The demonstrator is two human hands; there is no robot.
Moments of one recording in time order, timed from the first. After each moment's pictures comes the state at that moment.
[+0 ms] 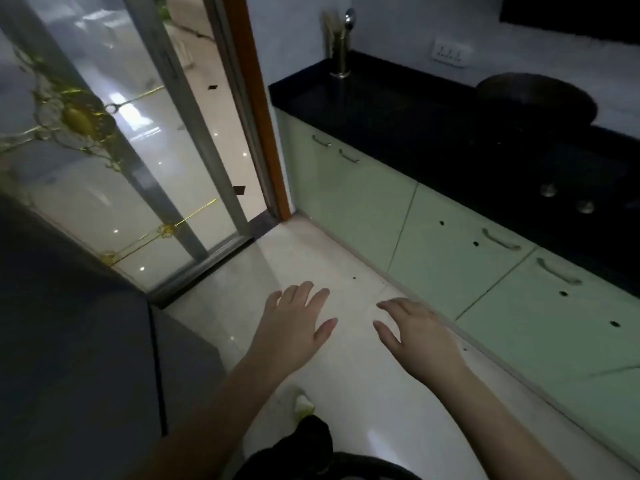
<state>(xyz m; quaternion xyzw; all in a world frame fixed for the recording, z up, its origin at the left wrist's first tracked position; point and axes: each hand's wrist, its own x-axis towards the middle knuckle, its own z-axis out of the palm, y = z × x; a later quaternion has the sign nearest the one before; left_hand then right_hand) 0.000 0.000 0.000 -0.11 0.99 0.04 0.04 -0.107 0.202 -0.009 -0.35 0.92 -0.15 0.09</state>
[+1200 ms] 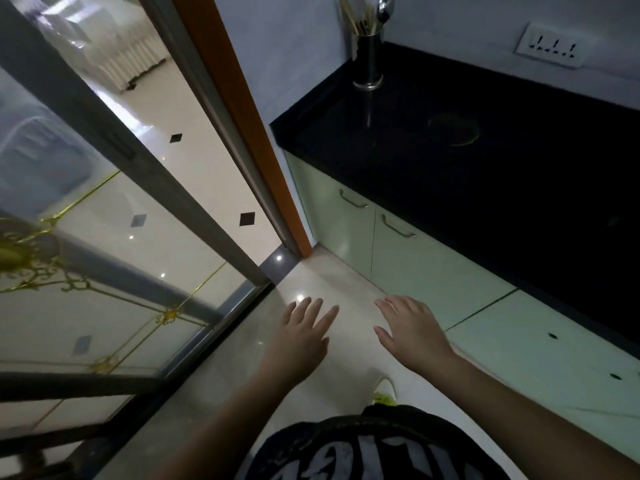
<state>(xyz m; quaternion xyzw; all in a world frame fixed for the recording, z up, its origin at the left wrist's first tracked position) -0.350 -0.317 -0.070 -0.08 0.98 0.04 0.15 -0.473 -0.124 -0.085 -0.37 0.91 -0.08 0.14</state>
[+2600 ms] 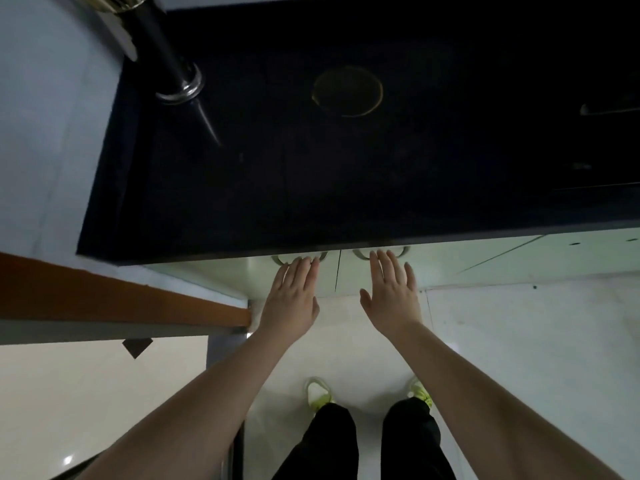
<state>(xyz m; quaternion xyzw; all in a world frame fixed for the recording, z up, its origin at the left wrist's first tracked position) -0.703 -0.505 -0.258 0.30 0.95 0.01 0.09 -0.648 -0.309 -0.245 0.10 0.98 -0.06 0.14</state>
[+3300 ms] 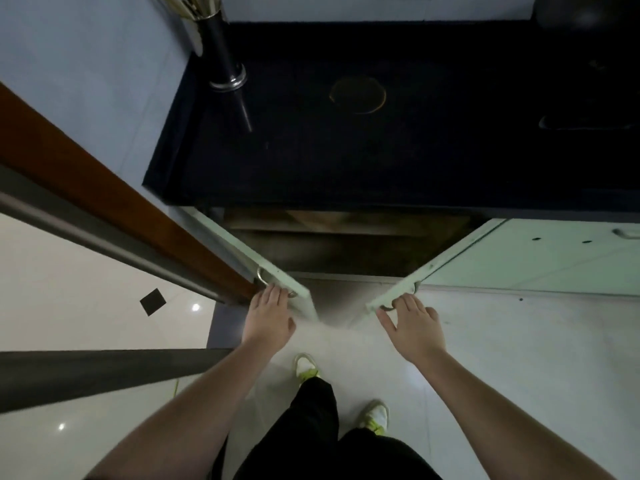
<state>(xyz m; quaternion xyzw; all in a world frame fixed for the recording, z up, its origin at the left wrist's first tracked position) -0.554 -0.549 -0.212 0.15 0.97 0.01 0.20 -0.488 -0.266 -0.204 0.10 0.97 -0.10 0.18</state>
